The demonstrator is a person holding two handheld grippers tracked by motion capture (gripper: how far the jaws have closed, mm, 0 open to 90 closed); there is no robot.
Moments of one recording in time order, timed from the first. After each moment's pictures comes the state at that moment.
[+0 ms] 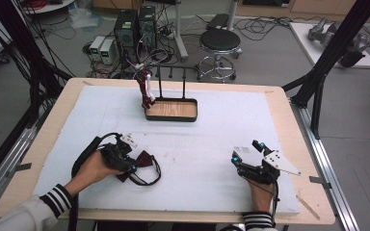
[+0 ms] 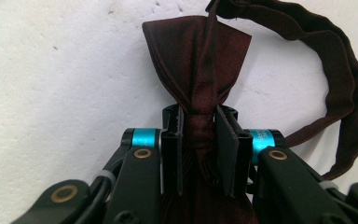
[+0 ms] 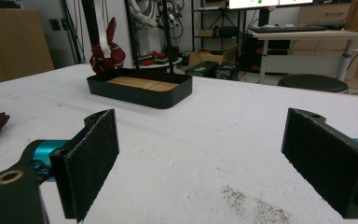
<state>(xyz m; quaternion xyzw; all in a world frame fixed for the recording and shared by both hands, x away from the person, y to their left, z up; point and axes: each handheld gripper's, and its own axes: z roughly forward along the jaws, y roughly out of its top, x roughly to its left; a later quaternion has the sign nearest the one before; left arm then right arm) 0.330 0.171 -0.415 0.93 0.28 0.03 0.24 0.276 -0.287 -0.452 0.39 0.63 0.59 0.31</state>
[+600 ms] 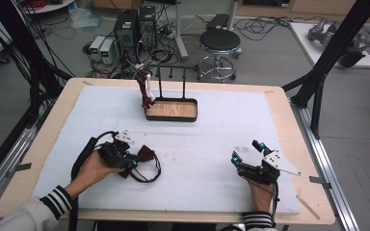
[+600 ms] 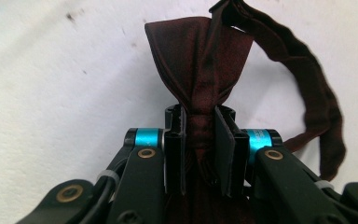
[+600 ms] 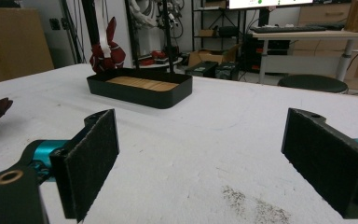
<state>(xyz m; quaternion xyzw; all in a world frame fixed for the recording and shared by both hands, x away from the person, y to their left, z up) 0.327 0.175 -0.409 0.90 0.31 0.06 0.29 0.276 -0.287 -0.452 0.39 0.64 0.59 0.32</state>
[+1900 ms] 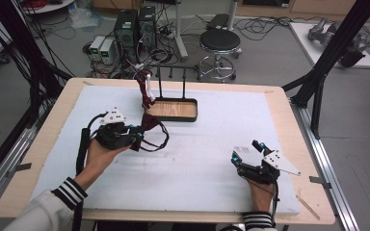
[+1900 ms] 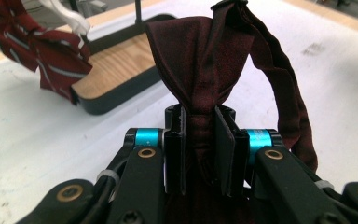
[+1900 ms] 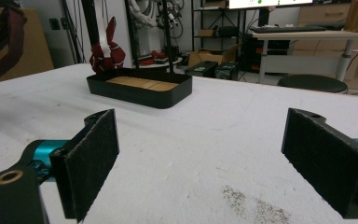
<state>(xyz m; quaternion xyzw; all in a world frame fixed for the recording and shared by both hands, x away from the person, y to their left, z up) 0.342 0.173 -0.365 0.80 0.34 0.16 0.47 0.277 -0.287 -0.452 0.39 0.64 0.59 0.32</state>
